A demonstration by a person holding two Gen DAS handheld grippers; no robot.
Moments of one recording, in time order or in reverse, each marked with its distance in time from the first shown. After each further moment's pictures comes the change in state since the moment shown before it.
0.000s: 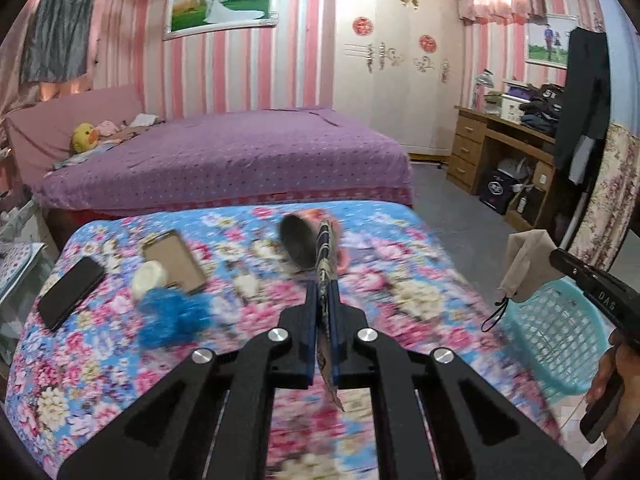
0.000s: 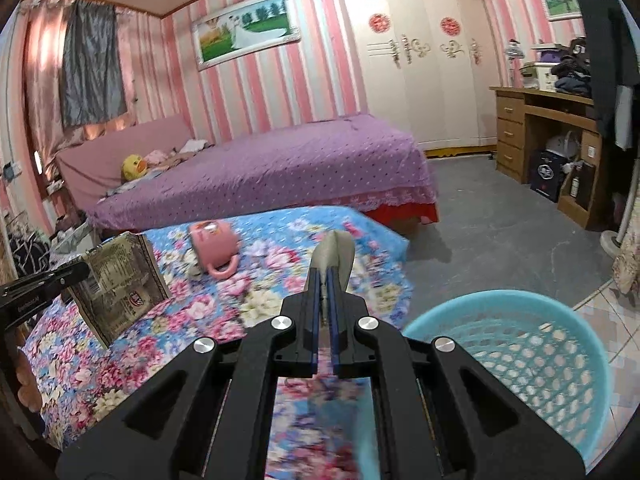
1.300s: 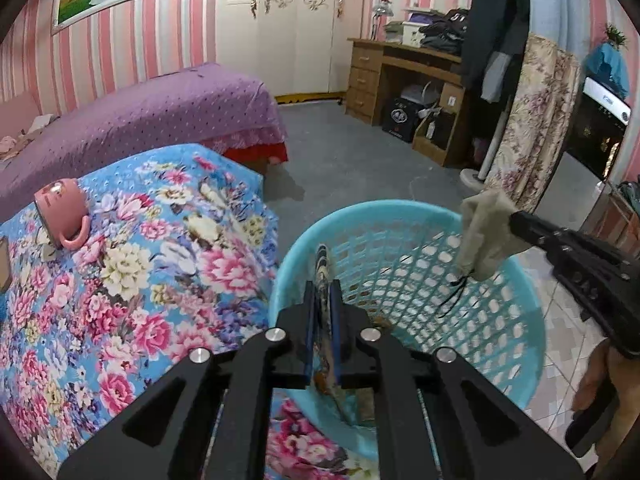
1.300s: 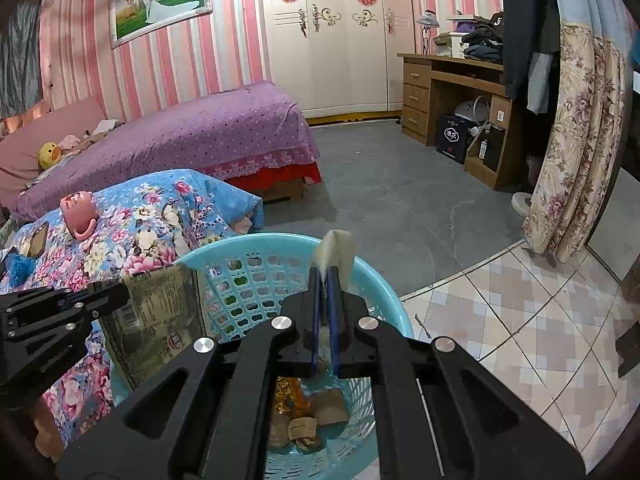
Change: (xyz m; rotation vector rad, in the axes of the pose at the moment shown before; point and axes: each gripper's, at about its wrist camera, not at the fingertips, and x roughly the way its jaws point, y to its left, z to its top) left arm 0.087 -0.236 -0.037 0.168 0.205 -0.268; right arm -0.041 -0.153 -0.035 0.050 0.127 -0.292
